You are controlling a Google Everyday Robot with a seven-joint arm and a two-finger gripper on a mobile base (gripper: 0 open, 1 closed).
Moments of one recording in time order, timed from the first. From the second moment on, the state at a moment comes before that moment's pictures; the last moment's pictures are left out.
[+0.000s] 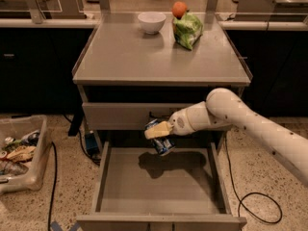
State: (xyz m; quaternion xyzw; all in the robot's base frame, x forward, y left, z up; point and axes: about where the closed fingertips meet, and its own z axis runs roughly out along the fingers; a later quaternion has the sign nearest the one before) arm 0.607 -0.022 0.654 -0.27 0.85 0.39 0.22
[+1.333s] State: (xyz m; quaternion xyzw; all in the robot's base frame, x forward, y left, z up) arm 0.637 -0.026 0.747 -0.29 0.83 0.41 0.25
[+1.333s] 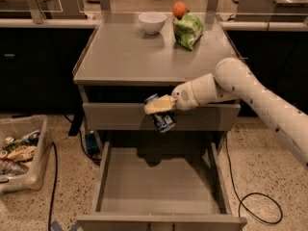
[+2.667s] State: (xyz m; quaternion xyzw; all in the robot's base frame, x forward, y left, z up) arm 0.670 -0.055 0.924 -0.28 0.80 0.39 0.36
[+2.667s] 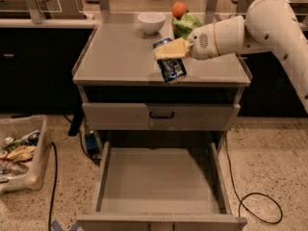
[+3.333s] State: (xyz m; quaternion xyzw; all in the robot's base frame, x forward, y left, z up) arm 0.795 -0.030 0.920 -0.29 0.81 0.32 0.40
